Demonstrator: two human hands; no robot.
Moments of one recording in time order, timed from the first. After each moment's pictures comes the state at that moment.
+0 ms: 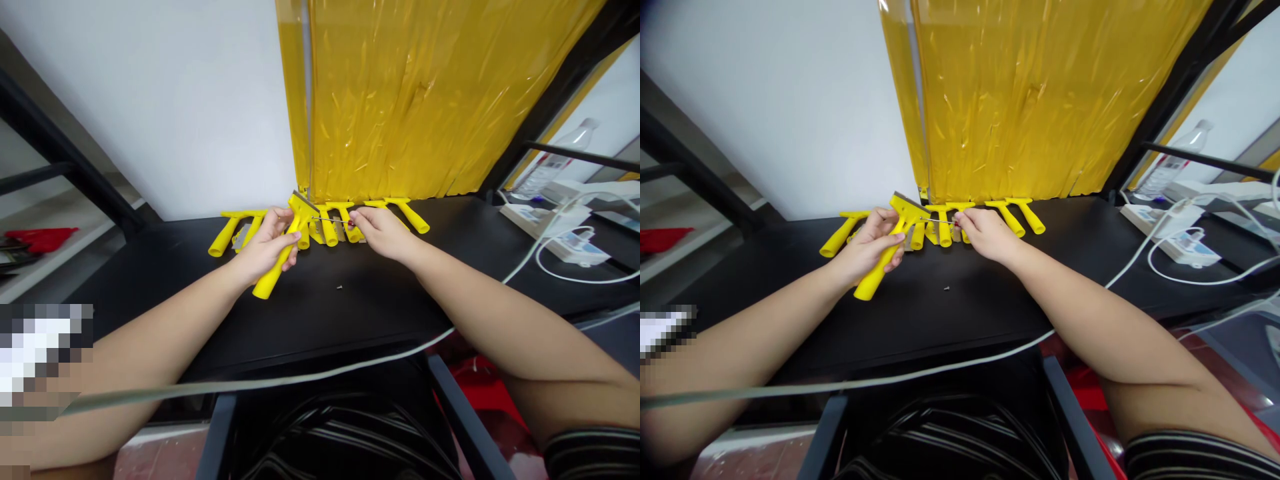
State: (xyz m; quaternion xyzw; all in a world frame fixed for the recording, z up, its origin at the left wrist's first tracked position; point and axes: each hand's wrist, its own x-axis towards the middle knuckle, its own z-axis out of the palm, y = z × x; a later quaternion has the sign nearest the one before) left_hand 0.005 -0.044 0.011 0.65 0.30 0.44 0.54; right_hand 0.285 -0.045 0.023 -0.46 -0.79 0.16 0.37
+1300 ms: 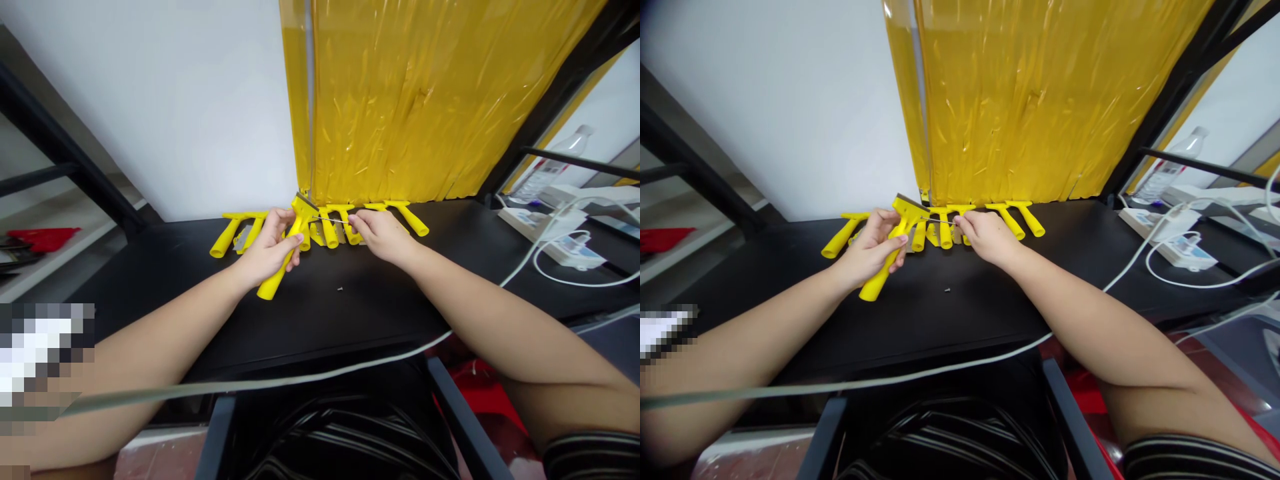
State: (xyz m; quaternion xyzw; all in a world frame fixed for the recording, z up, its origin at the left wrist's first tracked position) left_hand 0.009 -0.049 0.014 0.69 0.28 0.45 0.49; right_hand 0.281 -0.046 0.026 -0.50 -0.79 0.09 0.34
